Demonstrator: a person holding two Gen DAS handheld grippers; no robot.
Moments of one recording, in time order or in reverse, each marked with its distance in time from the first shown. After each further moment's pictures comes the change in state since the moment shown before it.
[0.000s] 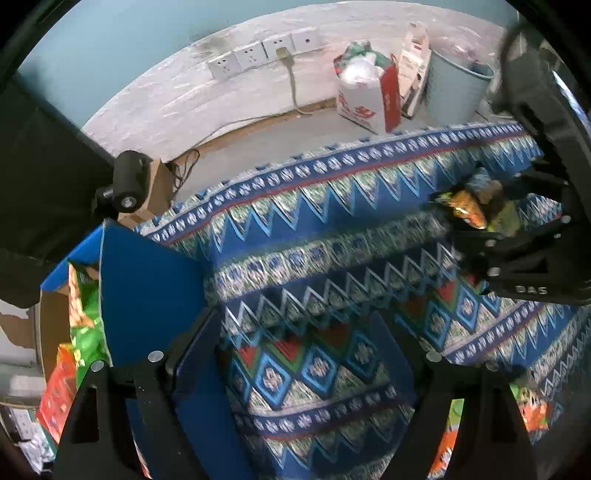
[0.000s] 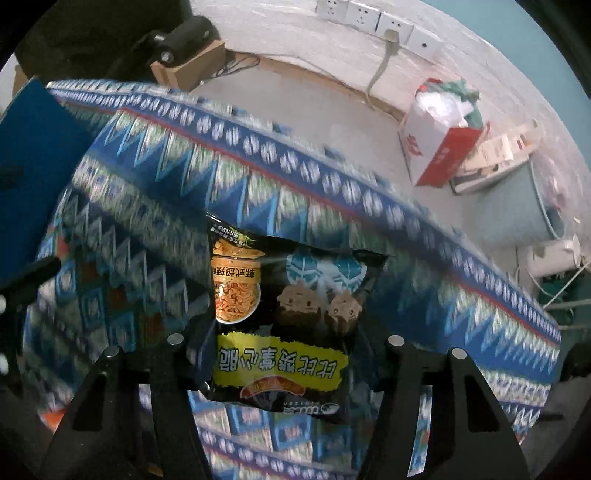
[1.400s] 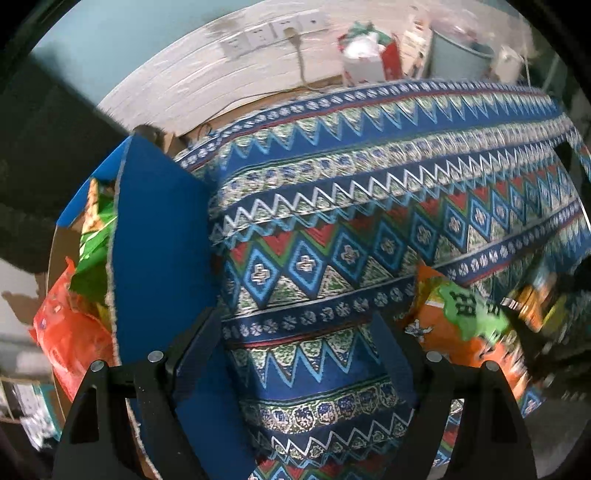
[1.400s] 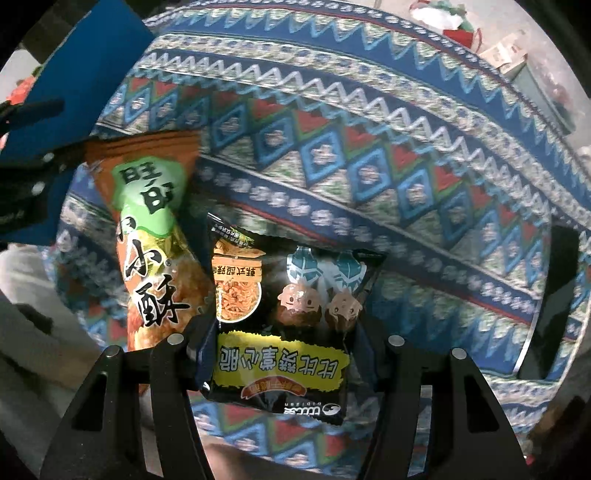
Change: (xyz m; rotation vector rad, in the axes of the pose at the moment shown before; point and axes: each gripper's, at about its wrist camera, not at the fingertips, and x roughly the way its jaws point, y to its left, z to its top) left arm -0.023 -0.012 -0.060 -0.047 0.054 0.053; right arm -0.038 0.062 -0.171 0.130 0.127 0.170
